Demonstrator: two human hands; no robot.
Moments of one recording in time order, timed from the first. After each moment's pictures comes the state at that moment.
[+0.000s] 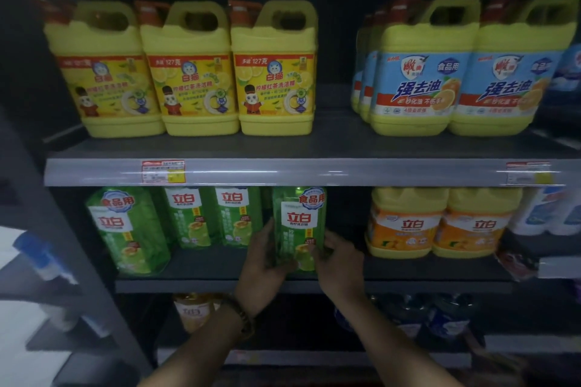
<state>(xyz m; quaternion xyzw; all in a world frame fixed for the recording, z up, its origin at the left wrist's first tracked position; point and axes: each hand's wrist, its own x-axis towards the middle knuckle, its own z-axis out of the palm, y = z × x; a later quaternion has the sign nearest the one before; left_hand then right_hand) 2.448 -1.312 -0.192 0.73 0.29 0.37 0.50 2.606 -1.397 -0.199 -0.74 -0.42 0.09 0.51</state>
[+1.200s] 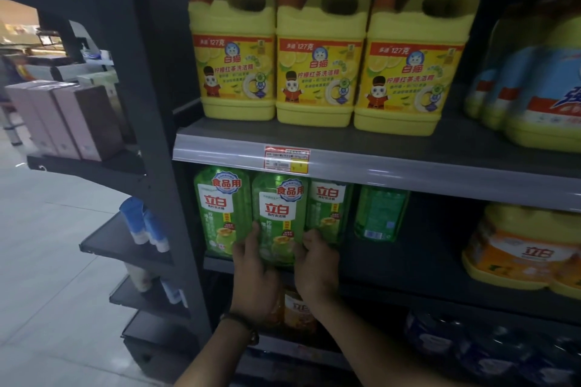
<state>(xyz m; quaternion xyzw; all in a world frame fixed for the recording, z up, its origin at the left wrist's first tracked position) 2.290 -1.268 -0.196 0.68 0.50 0.42 0.35 2.417 -1.272 -0.211 -0.75 -0.45 0.11 0.48</state>
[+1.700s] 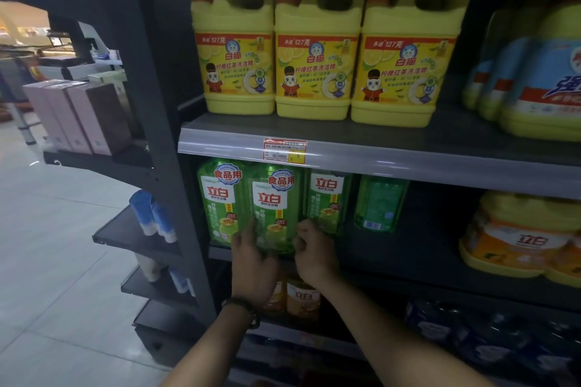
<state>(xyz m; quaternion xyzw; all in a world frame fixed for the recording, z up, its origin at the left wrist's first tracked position) 2.287 -1.274 -0.192 0.66 0.53 0.43 0.33 2.429 -1.279 -0.206 -0.71 -0.51 0.23 0.43</state>
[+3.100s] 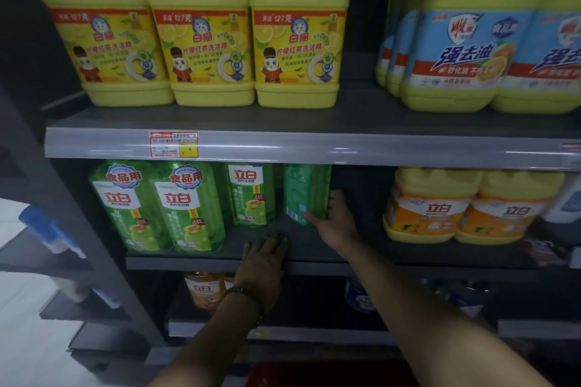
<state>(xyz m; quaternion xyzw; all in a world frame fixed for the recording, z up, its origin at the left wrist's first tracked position) 2.423 -1.288 -0.232 0.93 0.37 0.00 0.07 2.637 -1.313 -0.219 -0.73 -0.40 0.20 0.51</state>
